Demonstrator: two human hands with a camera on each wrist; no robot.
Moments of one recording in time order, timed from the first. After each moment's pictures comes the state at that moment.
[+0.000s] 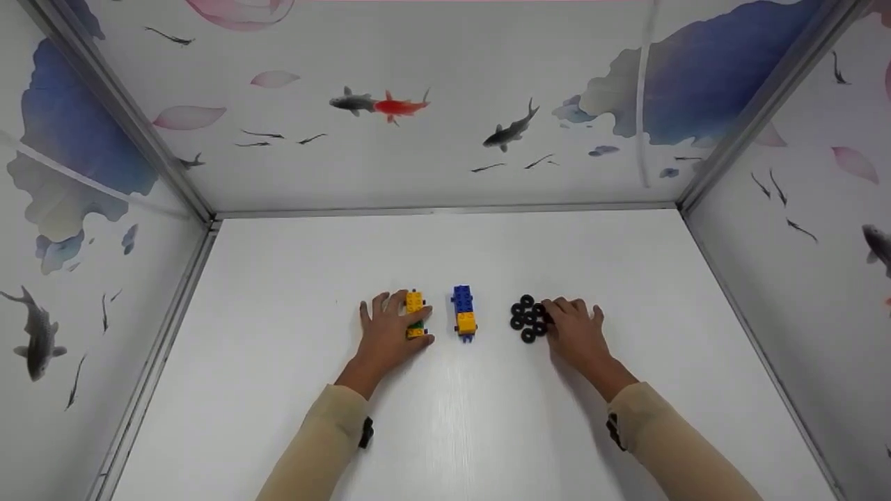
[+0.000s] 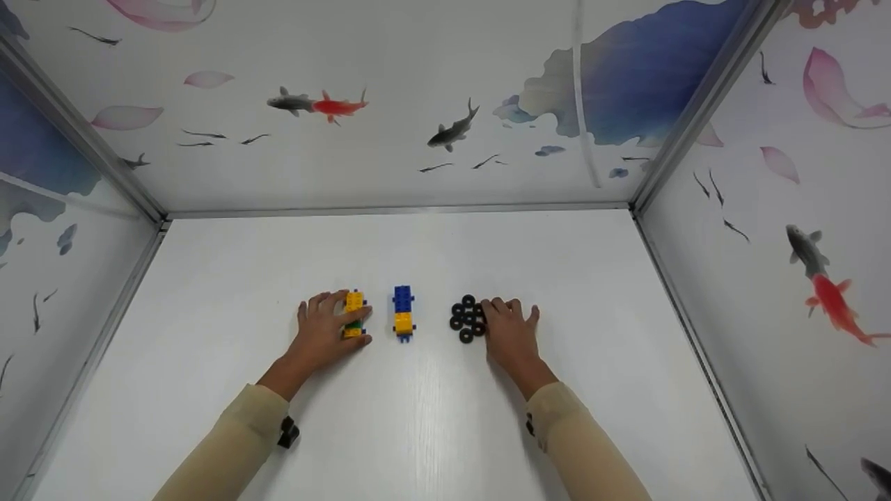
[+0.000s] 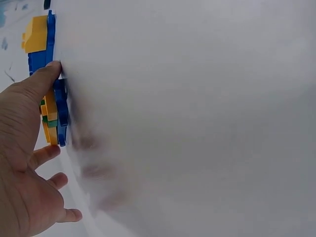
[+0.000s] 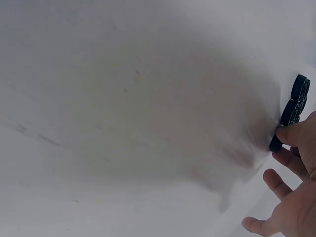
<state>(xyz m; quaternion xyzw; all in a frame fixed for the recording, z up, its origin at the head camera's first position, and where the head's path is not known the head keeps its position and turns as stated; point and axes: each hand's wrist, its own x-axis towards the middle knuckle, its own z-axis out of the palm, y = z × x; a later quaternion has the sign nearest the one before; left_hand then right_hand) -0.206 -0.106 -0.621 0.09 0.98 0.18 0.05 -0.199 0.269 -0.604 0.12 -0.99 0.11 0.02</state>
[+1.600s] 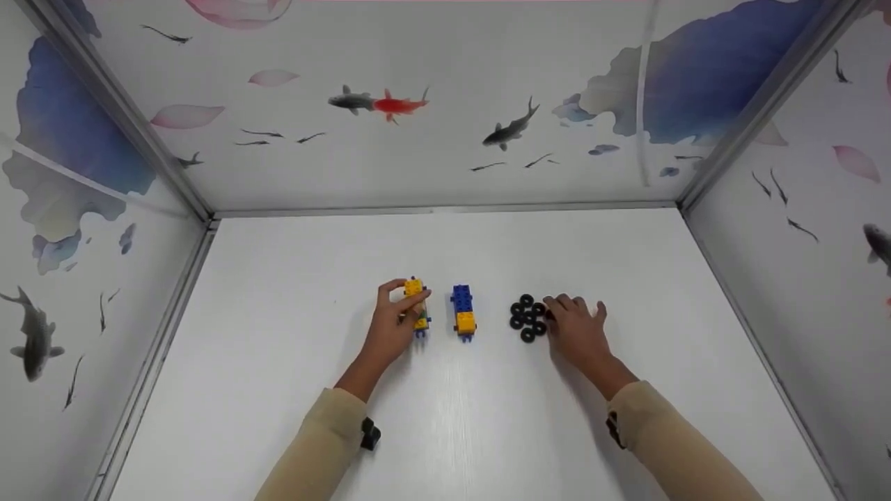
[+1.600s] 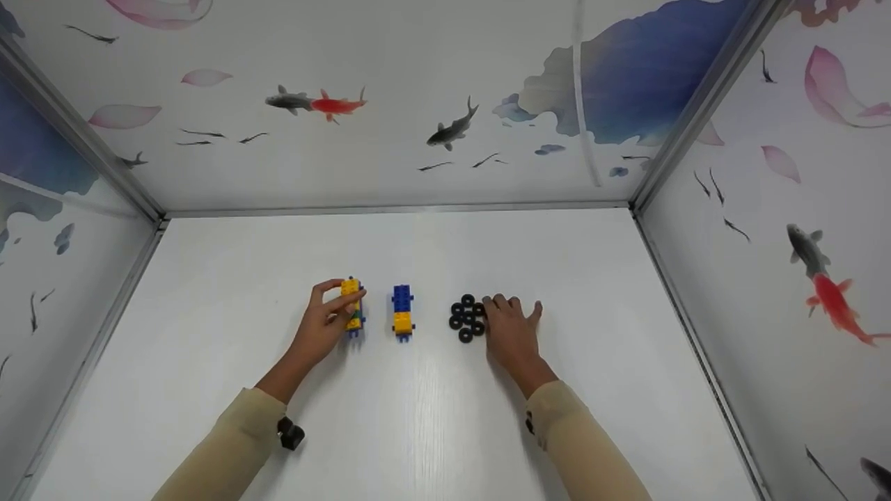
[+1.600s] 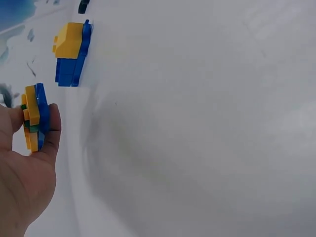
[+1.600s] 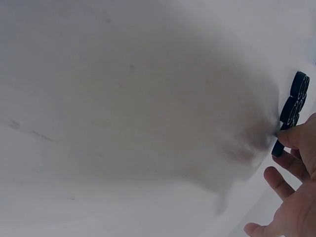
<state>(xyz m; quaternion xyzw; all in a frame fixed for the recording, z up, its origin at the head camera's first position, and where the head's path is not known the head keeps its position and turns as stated) -0.205 -0.097 -0.602 0.03 0.85 0.52 0.02 -0.204 0.270 -0.607 0.11 -0.99 0.10 0.04</state>
